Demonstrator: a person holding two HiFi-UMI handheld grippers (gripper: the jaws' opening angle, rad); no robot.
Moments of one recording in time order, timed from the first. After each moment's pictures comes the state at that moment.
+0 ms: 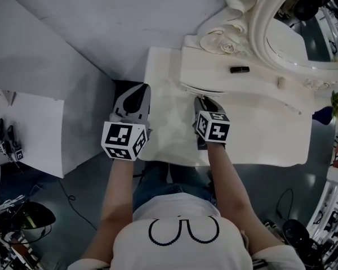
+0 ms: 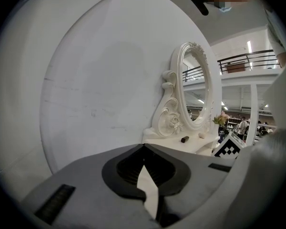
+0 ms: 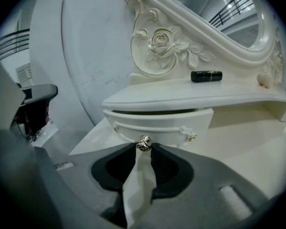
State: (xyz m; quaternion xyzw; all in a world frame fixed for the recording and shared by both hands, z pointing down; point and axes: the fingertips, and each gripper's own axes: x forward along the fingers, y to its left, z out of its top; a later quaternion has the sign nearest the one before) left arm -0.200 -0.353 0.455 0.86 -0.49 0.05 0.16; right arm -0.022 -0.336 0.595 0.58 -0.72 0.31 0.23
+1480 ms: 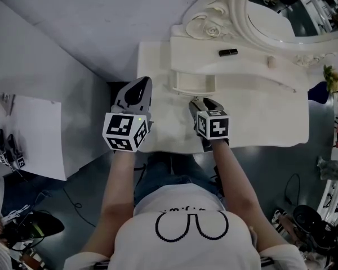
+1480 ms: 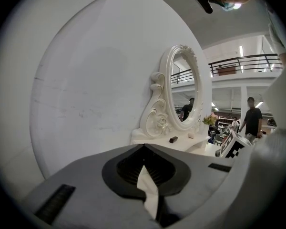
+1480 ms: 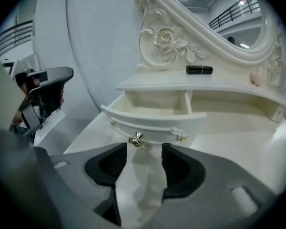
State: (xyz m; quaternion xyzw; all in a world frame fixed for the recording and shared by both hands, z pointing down) left arm -0.175 -0.332 0.446 0.88 -0.44 0.05 0.15; right arm -0.018 -0.270 0.594 0.55 -0.72 0.33 0.29
